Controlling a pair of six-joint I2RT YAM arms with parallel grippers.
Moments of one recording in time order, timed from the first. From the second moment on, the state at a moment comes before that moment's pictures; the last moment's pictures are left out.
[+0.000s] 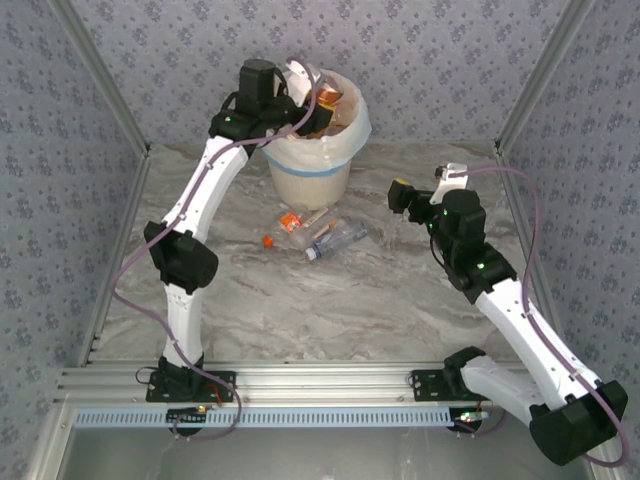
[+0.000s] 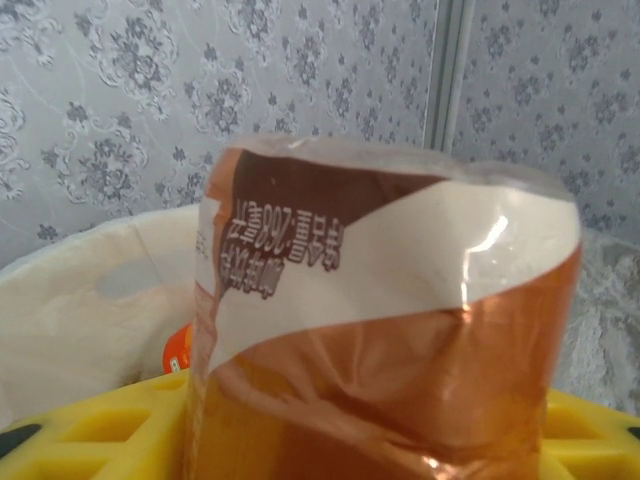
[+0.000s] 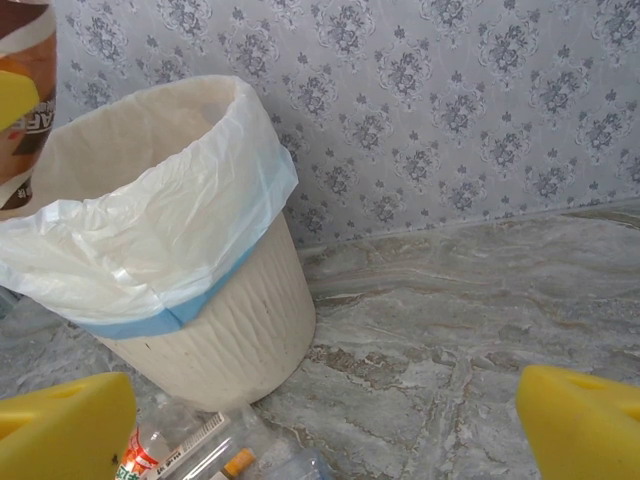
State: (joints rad) left arm -0.44 2.12 2.37 -0.58 0.43 0.22; right arm 0.41 0.95 0.91 -0.17 0.24 0.32
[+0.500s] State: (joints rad) left arm -0.44 2.11 2.33 -0.59 0.47 0.19; right arm 0.41 0.99 0.91 -0.18 0.23 0.31
